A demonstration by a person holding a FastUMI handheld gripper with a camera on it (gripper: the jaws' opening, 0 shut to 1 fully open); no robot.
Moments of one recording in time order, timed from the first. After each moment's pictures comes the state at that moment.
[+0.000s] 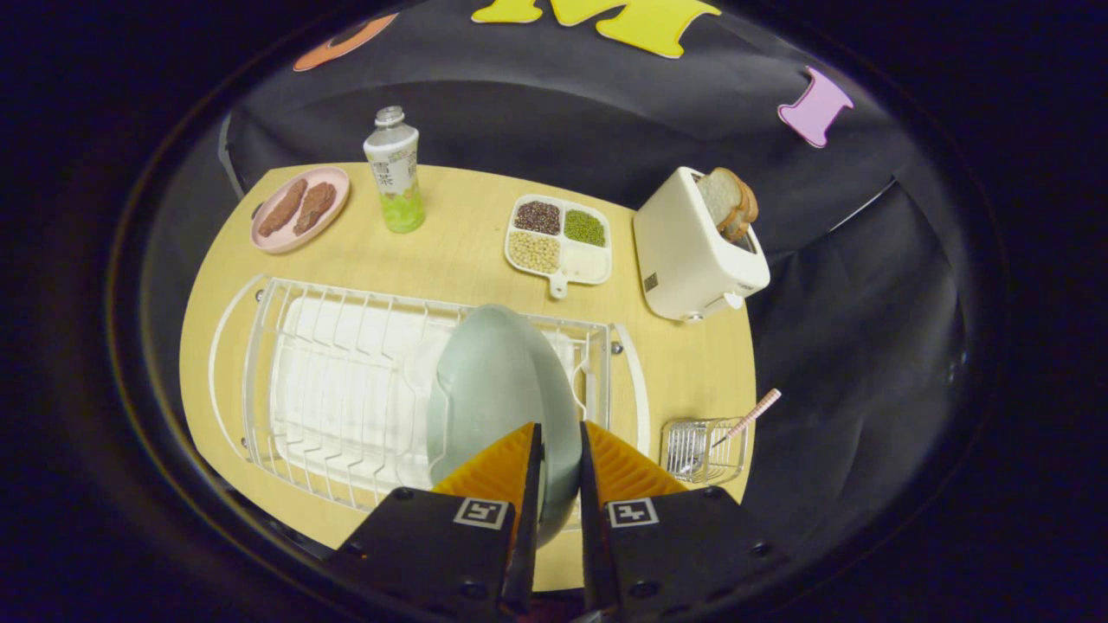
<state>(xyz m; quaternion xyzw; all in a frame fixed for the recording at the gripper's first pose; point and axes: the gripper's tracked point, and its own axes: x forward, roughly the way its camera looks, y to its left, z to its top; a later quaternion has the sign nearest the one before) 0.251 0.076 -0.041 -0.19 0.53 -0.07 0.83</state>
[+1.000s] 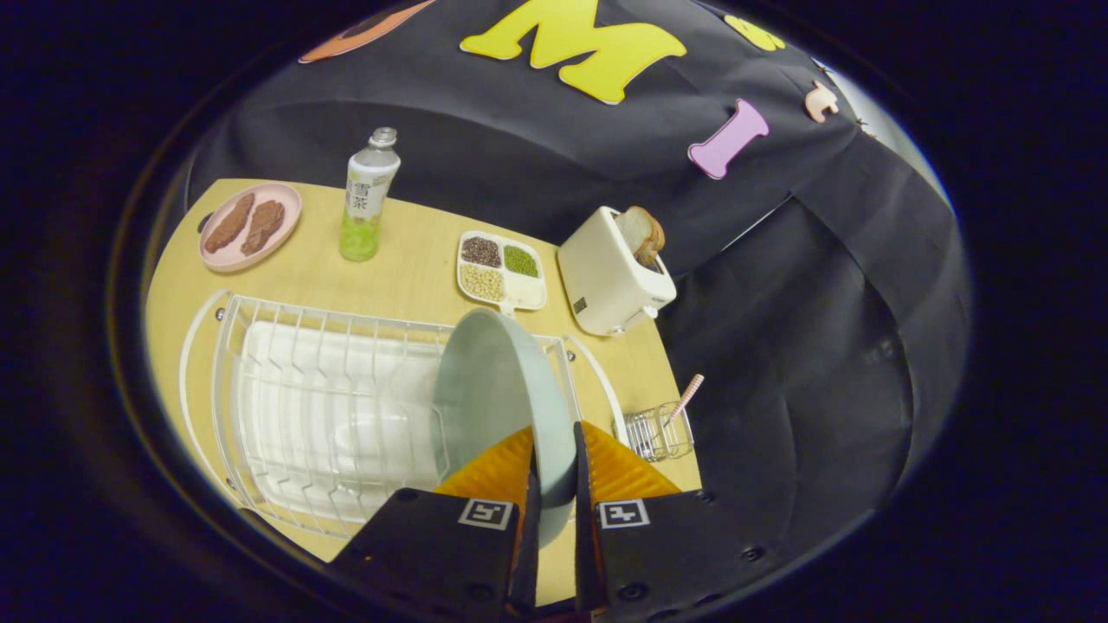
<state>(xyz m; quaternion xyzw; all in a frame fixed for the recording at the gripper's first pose) 0.217 0.120 -0.027 -0.22 0.41 -0.26 0.85</state>
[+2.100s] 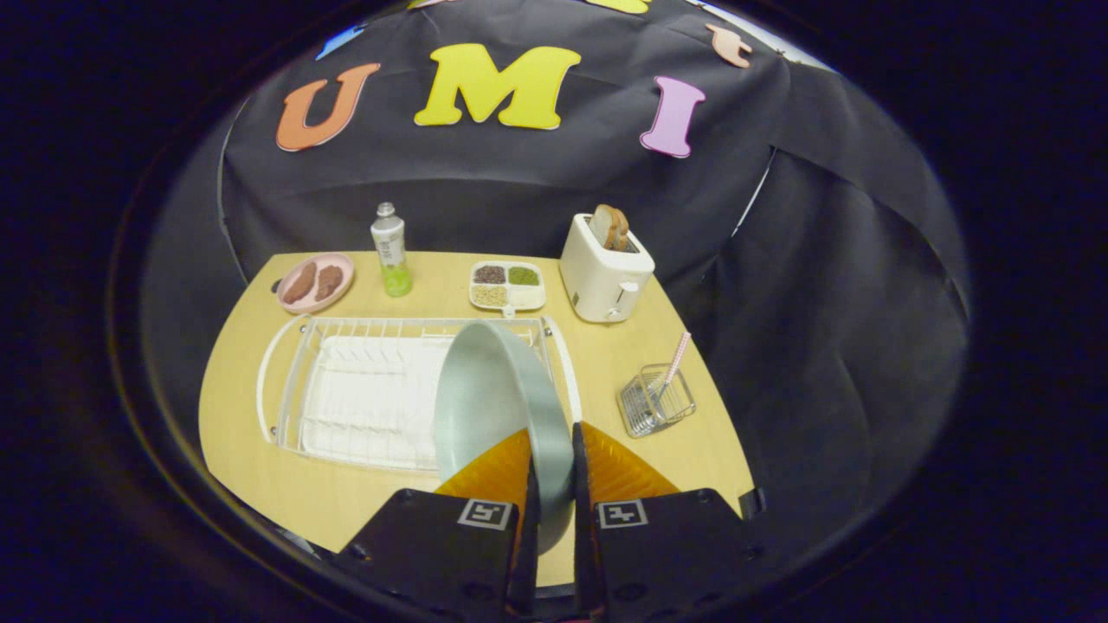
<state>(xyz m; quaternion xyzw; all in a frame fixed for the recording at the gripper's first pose) 0.090 0.045 -0.006 -0.06 0.37 -0.11 0.92</state>
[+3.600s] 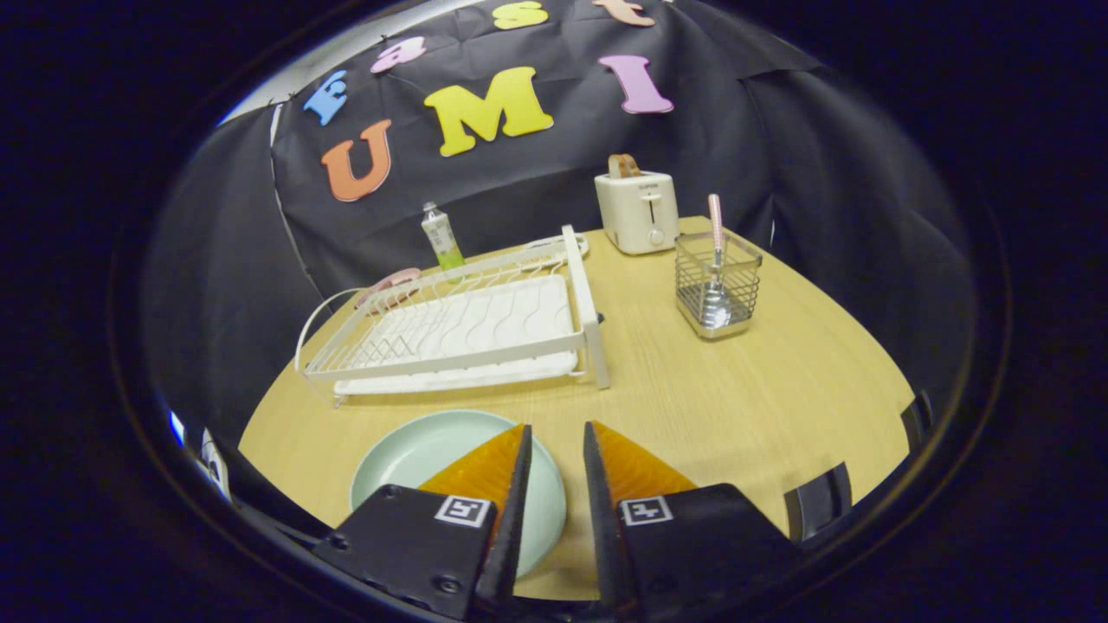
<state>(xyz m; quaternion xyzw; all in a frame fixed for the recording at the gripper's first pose) 0.051 -0.015 -0.195 0.07 0.25 0.05 0.96</state>
